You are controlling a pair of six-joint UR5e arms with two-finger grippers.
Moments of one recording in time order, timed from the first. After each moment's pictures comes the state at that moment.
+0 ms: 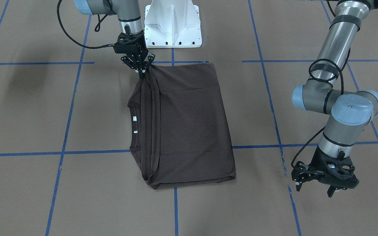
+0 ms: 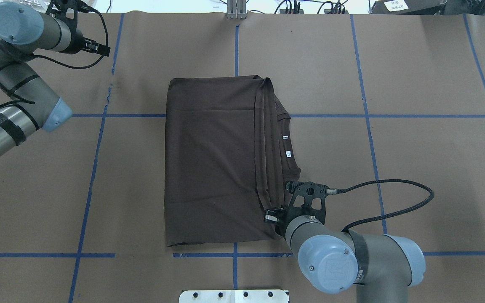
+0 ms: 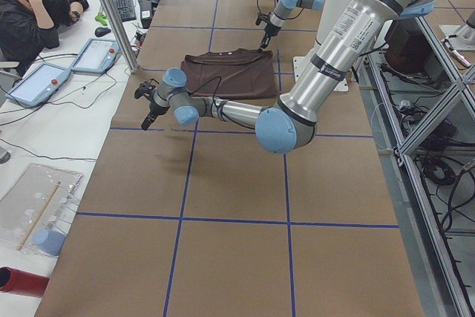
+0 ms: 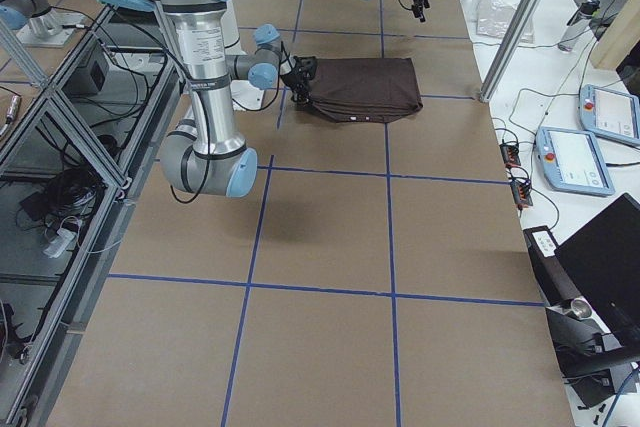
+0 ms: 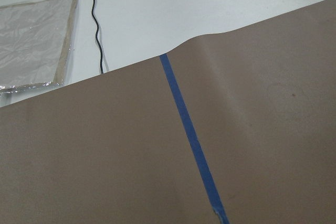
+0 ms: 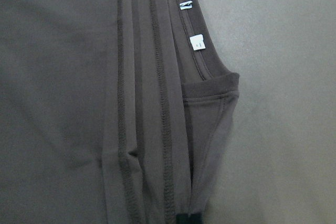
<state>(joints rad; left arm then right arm) -0.99 -2.17 -1.08 -2.40 -1.78 -0.61 0.13 -1.23 1.97 -1.45 1.24 1.59</state>
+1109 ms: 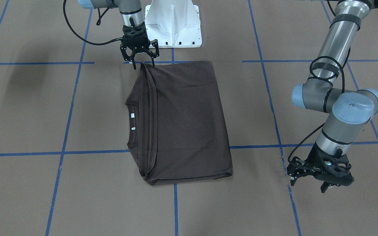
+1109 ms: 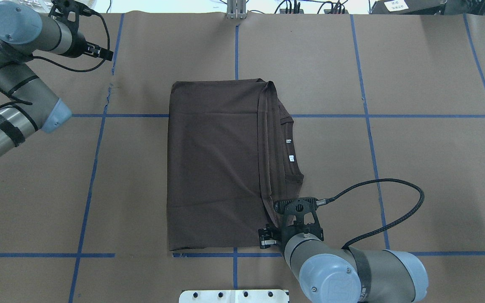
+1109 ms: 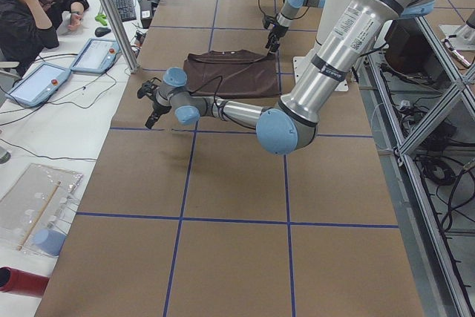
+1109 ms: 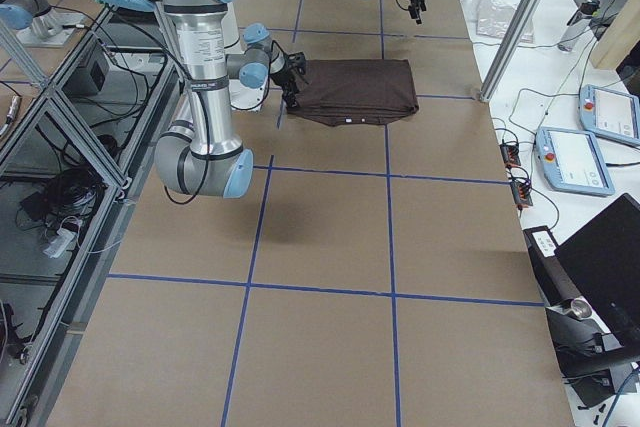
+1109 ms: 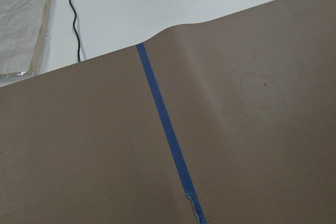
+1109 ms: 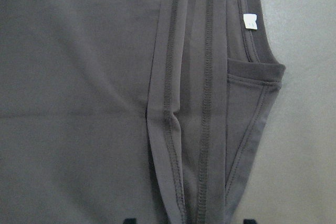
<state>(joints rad) -0.99 -2.16 -1.09 -2.40 -1.85 -0.62 0.09 -1.24 1.99 -1.44 1.26 1.38</state>
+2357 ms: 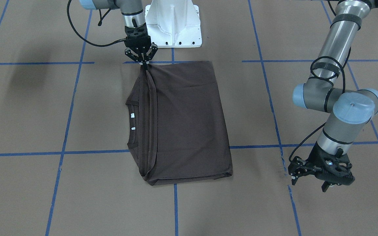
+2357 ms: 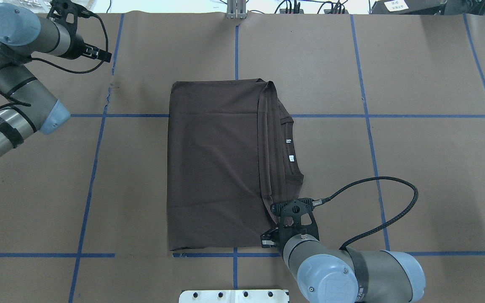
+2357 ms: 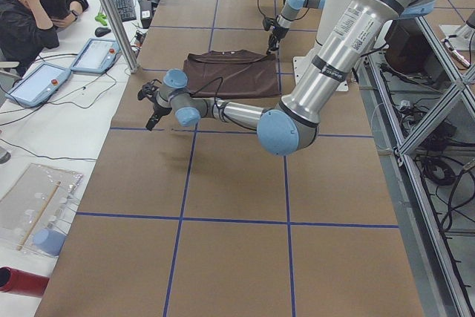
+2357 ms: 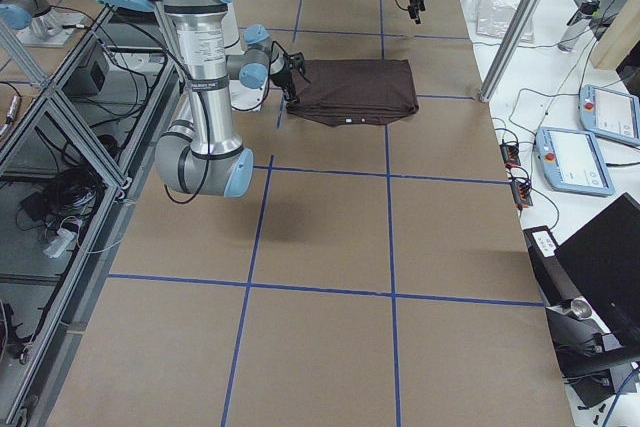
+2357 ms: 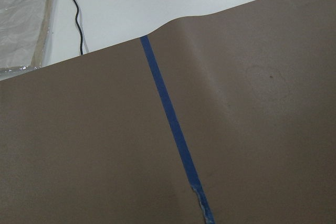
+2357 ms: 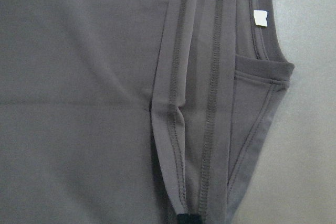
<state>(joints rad) -0.99 -2.15 -1.09 -2.40 -1.85 -0.62 0.09 -1.24 1.99 -1.44 1.26 1.36</state>
